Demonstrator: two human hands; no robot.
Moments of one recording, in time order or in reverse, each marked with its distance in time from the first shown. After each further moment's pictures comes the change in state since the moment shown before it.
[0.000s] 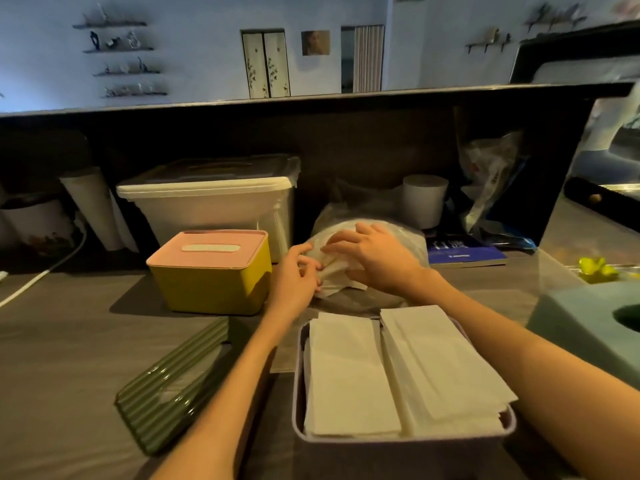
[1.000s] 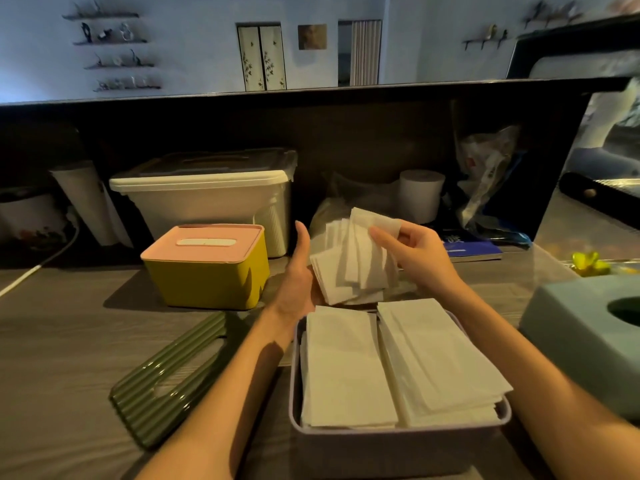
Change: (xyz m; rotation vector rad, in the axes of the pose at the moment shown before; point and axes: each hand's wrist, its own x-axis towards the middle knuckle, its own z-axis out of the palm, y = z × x) left_hand -0.017 0.023 0.003 -0.622 -0.407 -0.248; right_hand -0.048 -0.027 -0.047 1.224 0.368 0.769
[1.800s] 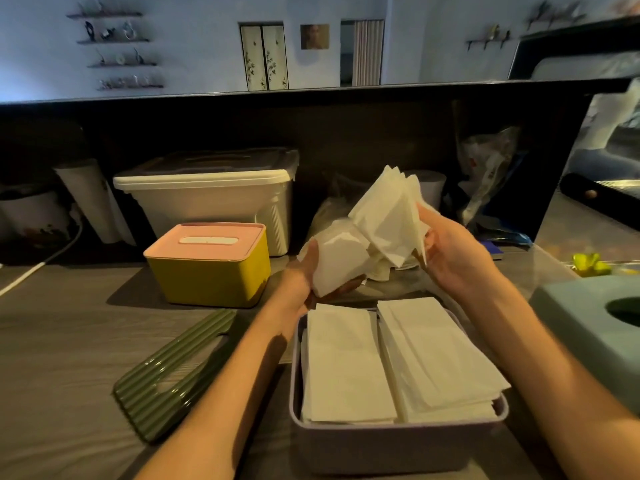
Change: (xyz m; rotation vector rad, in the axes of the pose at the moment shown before) left_hand 0.010 -0.001 0.000 -0.082 0.261 -0.166; right_hand 0.006 -0.024 -0.022 0.525 0.086 0.368
